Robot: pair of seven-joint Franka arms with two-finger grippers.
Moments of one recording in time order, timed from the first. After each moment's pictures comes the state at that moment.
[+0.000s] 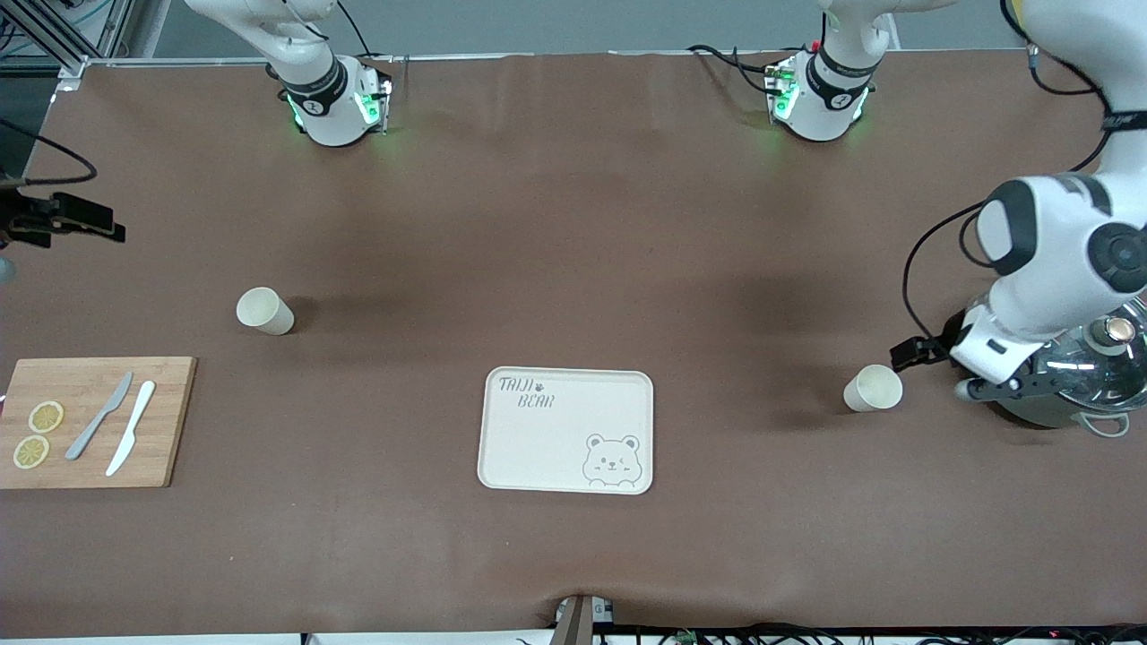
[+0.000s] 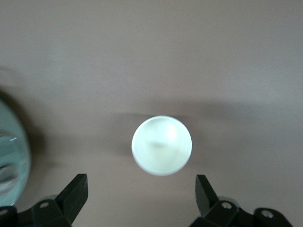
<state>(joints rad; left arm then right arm) 0.04 0.32 -0.03 -1.95 -0.01 2.32 -0.06 -0.07 0.12 -0.07 -1.51 0.01 1.39 -0.18</state>
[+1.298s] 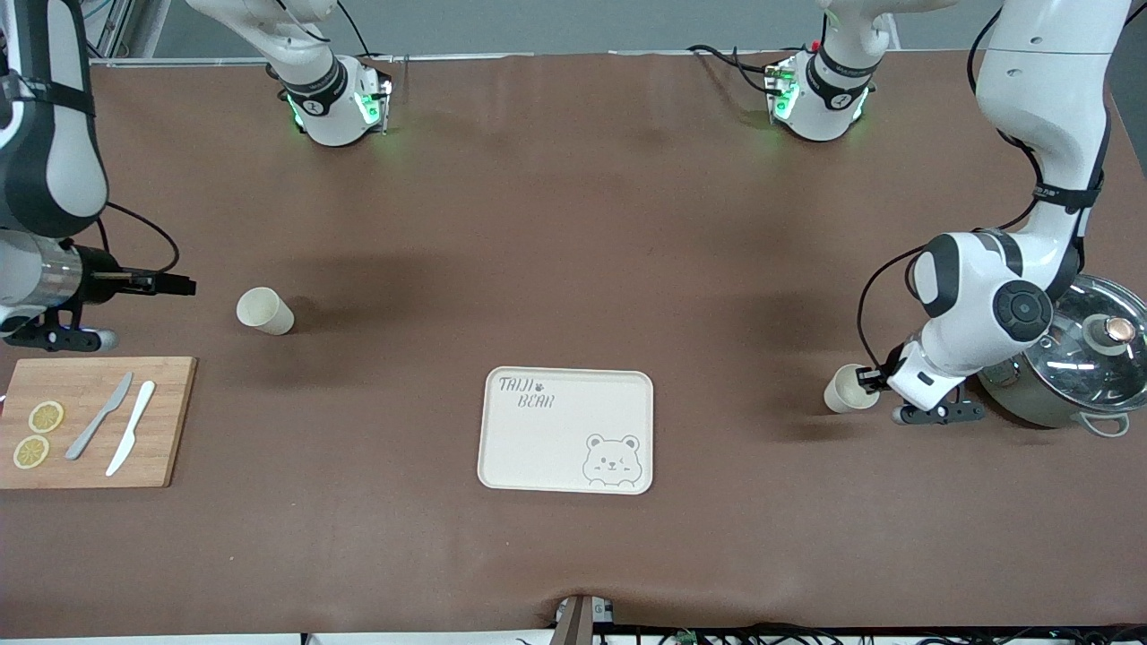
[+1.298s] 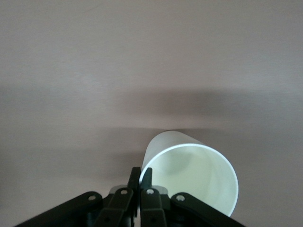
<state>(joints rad) 0.03 0.47 -0.09 -1.92 -0.01 2.43 -0.09 -0.11 0.17 -0.06 -1.85 0.01 1.72 -0.07</state>
